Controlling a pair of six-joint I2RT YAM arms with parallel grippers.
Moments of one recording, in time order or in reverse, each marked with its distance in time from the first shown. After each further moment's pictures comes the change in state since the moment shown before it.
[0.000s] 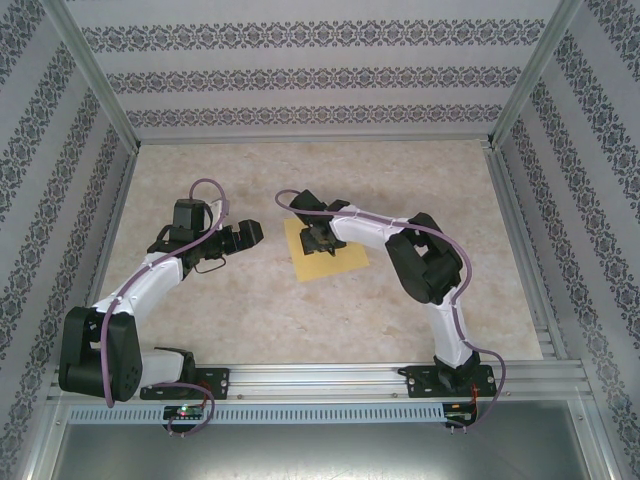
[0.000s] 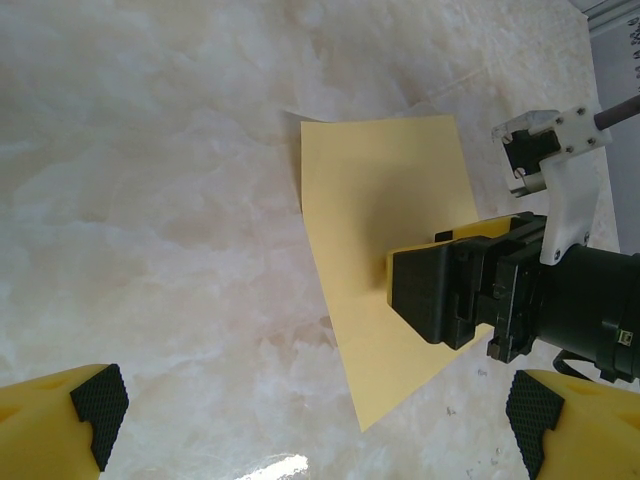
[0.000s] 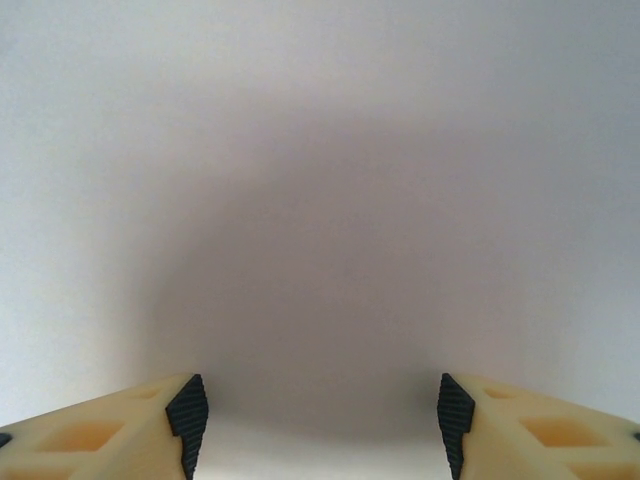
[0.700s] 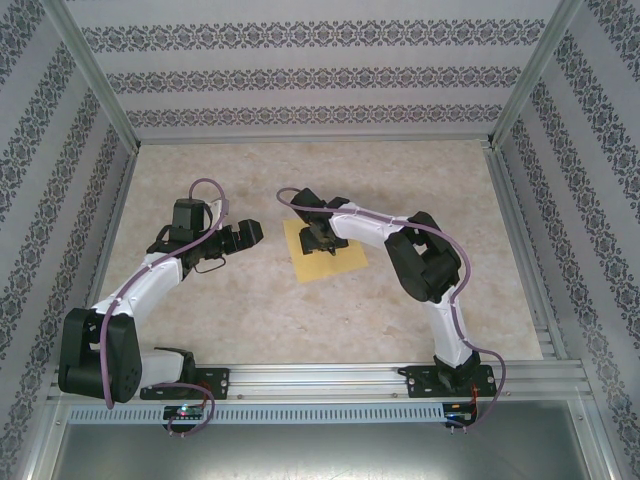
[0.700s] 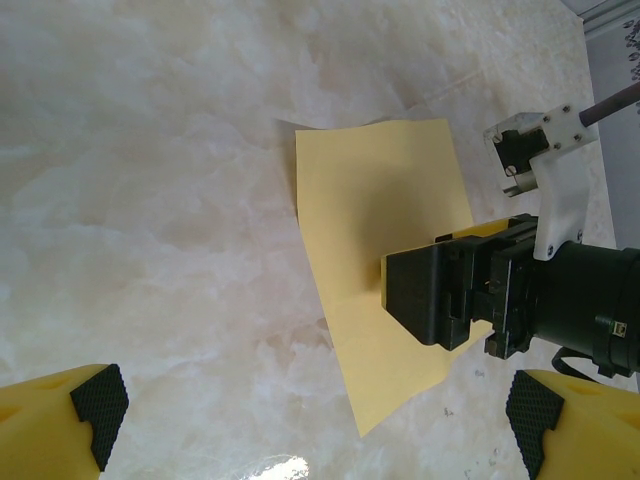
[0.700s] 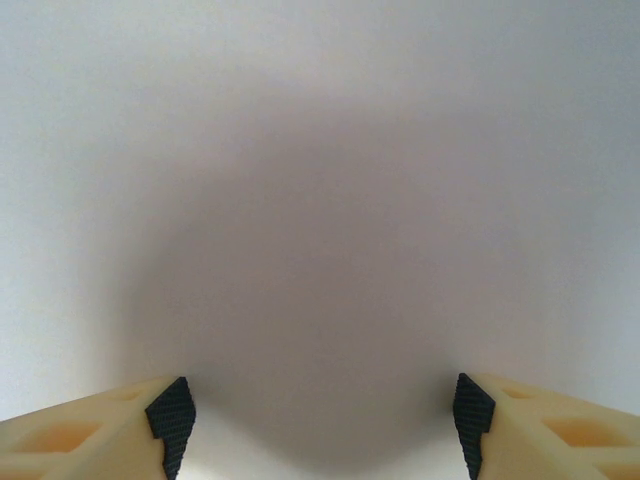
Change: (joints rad) left arm 0.000 -0.006 0.000 0.002 0.000 -0.001; right arm -0.011 0.023 0.040 -0.055 -0.014 0.024
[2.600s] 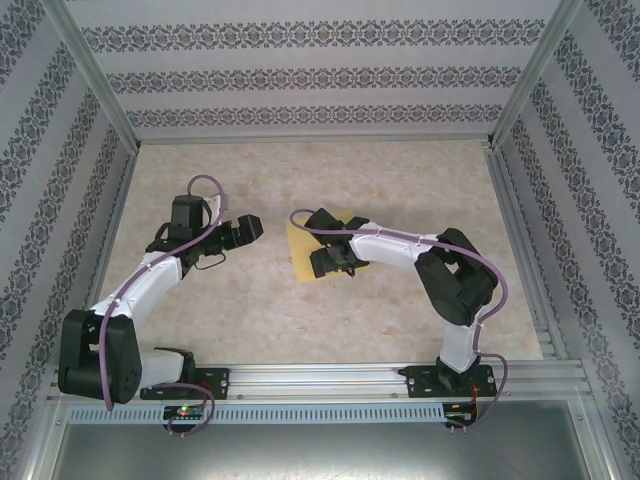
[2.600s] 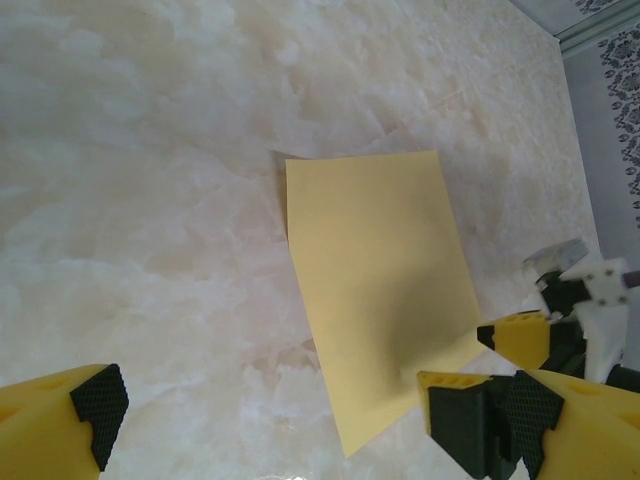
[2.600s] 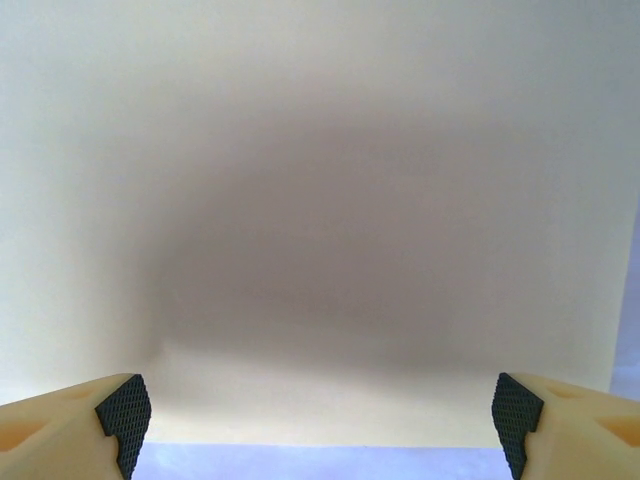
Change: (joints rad) left arm 0.000 -0.006 0.016 0.023 0.000 -0.005; right arm 0.039 -0.273 -0.315 0.032 -0.008 0.001
